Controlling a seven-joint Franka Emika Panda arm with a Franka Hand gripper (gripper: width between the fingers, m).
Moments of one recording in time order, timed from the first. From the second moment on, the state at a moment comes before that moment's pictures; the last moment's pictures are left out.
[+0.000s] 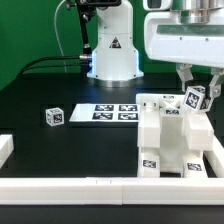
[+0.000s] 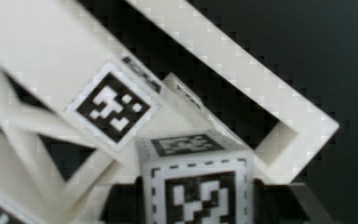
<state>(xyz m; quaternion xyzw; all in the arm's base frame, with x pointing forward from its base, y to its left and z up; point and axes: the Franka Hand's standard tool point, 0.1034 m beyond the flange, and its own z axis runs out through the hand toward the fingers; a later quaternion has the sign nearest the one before) 0.597 0.101 0.129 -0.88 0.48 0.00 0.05</state>
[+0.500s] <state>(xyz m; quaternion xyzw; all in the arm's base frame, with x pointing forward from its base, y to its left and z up) 0.596 0.095 0.128 -0.75 0.65 -0.01 0.10</state>
